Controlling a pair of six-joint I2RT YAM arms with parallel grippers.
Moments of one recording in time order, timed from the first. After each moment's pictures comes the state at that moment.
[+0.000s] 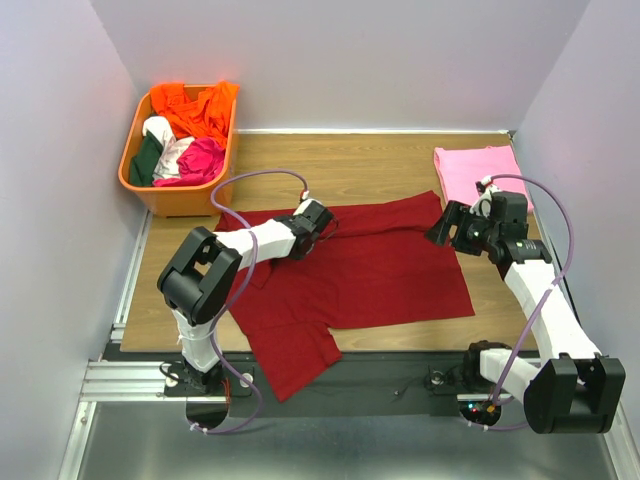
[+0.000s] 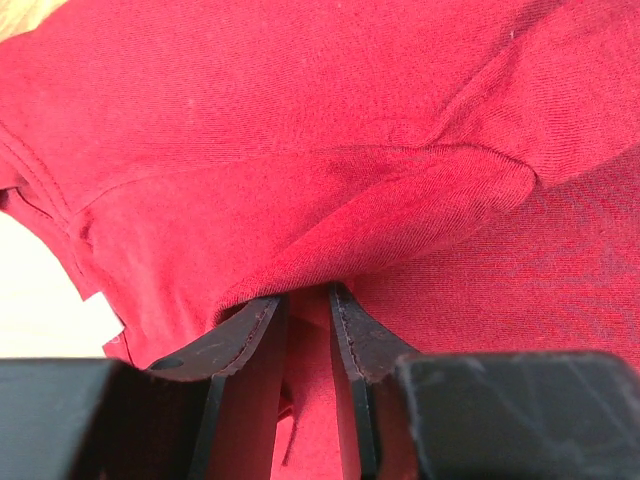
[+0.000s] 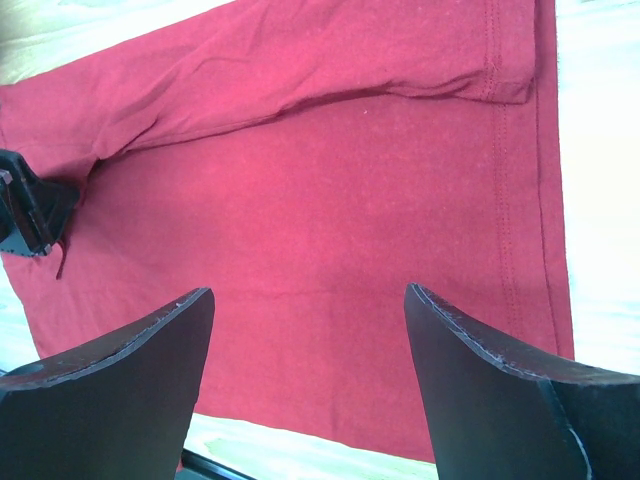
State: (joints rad) left arm -0.70 1.81 1.11 -0.46 -0.57 -0.24; right arm -0.02 1.05 0.82 -0.47 -0.38 0.34
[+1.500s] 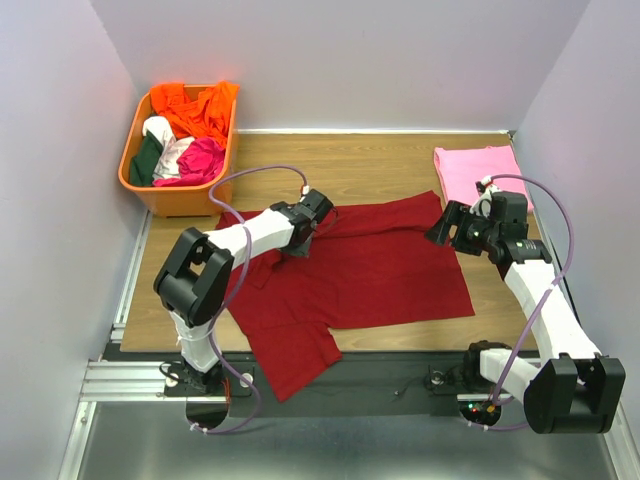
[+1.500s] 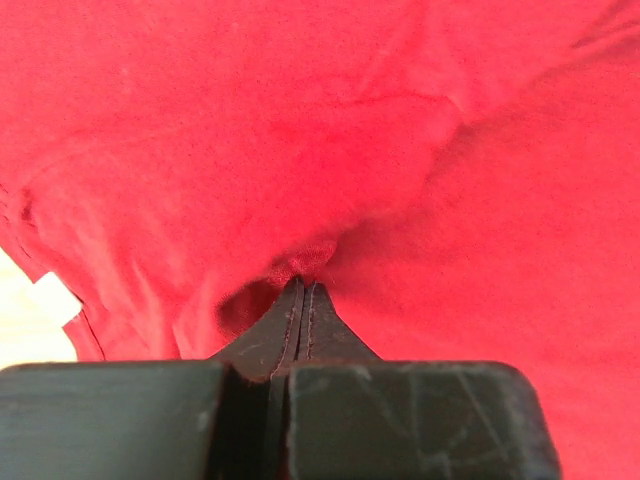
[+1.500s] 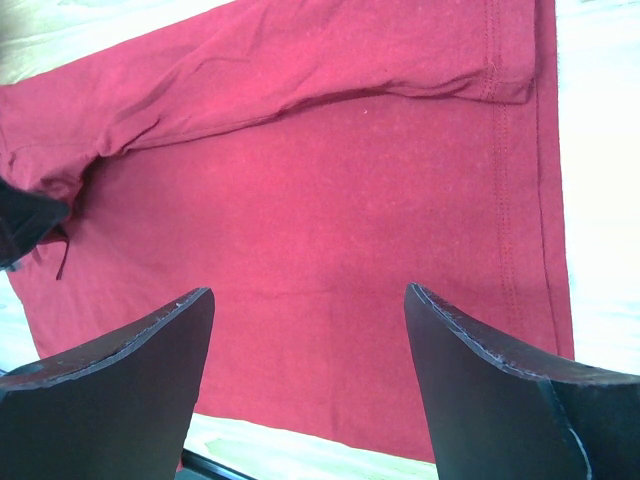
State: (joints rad) left arm -0.68 1.79 1.21 -0.65 -0.38 -0.29; right arm -0.02 1.05 0.82 -0.47 -0.38 0.34
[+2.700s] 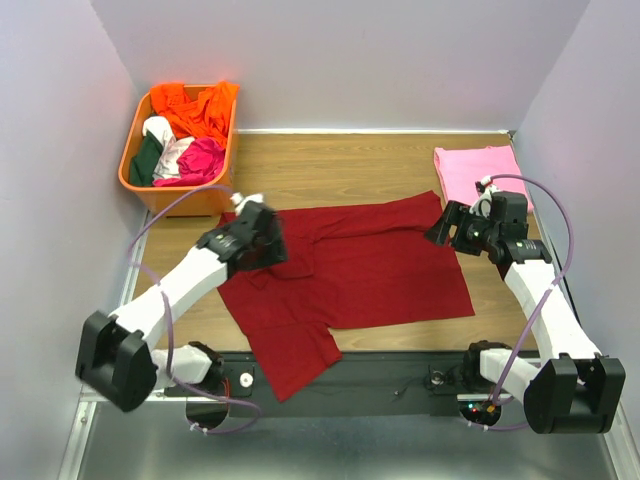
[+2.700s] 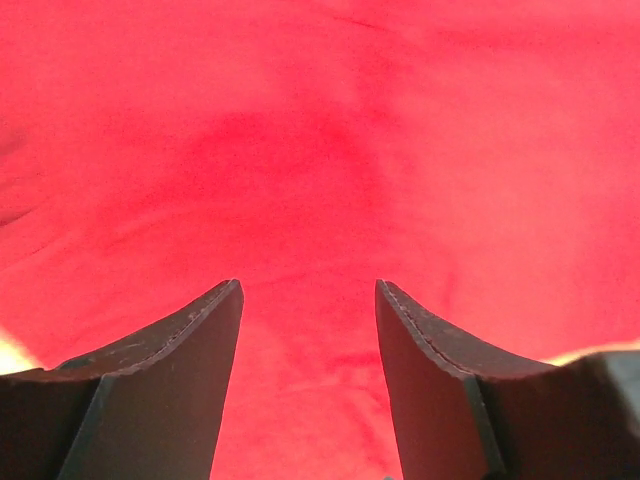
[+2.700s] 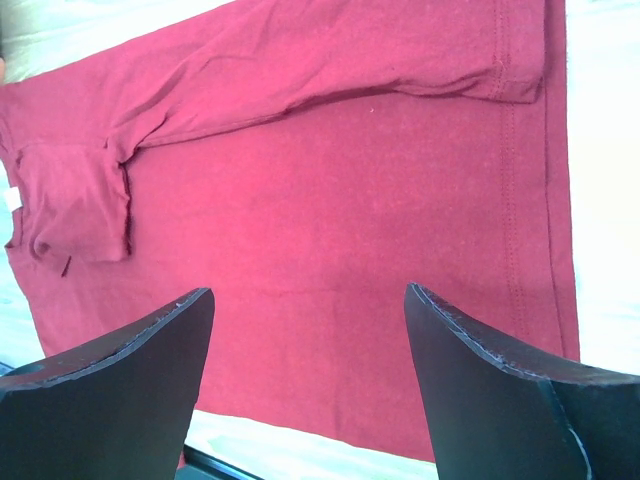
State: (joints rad) left arm -0.60 1.25 0.93 -0.64 -0.16 -0.69; right arm -0.02 1.05 0.82 -0.47 -0.39 0.34
